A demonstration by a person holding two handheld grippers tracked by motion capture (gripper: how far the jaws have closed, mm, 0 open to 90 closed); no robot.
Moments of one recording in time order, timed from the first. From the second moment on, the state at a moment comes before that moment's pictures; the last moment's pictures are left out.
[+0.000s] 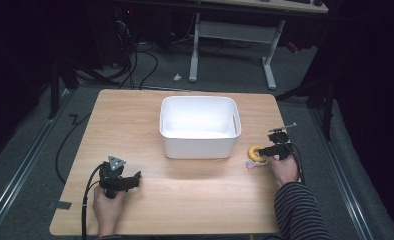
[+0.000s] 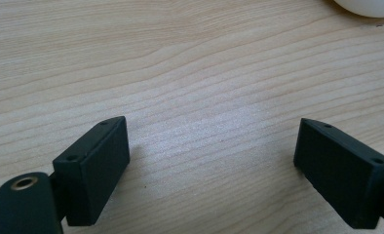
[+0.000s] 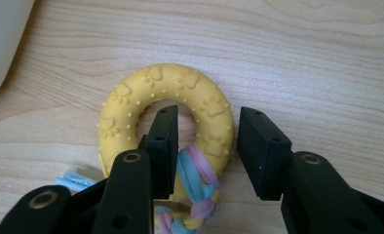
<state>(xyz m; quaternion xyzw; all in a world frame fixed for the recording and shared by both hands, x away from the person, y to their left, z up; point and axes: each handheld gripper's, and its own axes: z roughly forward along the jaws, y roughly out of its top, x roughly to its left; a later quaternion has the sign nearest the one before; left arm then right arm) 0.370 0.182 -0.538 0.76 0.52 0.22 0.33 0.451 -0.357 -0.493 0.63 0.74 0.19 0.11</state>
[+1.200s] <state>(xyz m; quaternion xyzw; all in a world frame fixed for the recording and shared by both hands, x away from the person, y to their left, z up) 0.370 0.182 -0.538 0.76 0.52 0.22 0.33 0.445 -0.365 -0.482 0.63 0.74 0.22 0.11</state>
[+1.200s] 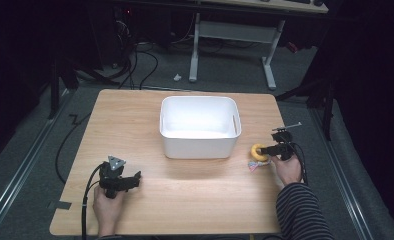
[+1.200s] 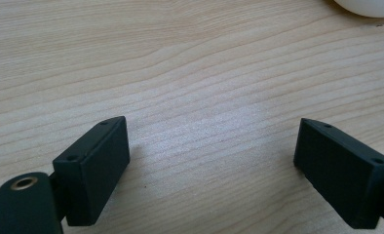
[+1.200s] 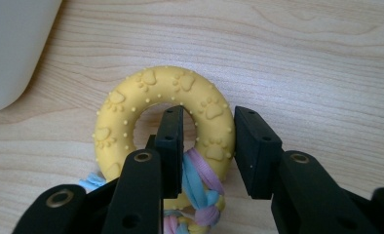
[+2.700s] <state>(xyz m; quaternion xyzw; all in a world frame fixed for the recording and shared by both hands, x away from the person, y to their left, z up) 0.370 0.182 -0.538 0.76 0.52 0.22 0.33 0.425 -0.363 -0.406 0.57 0.76 0.28 0.13</state>
